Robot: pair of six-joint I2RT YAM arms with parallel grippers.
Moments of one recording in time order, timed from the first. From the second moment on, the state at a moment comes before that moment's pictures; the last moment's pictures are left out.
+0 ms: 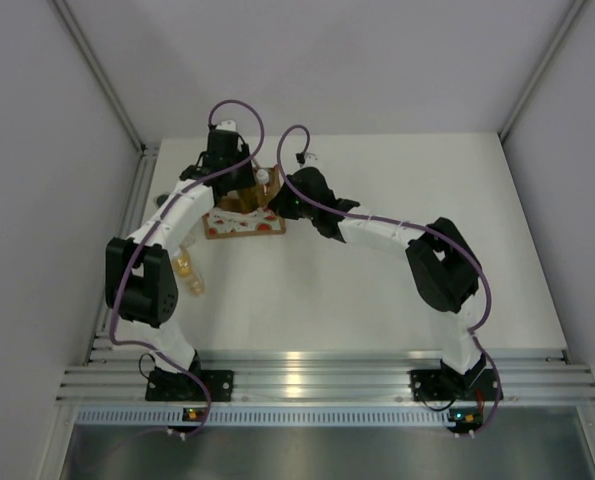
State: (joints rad) left arm -0.26 1.75 1.48 -0.39 -0.17 -0.33; right arm 0.77 2.02 1.51 0.08 0.06 0.76
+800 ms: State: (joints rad) left arm -0.26 1.82 1.48 -0.37 -0.20 -0.30; right arm 0.77 2.02 1.51 0.08 0.05 0.76
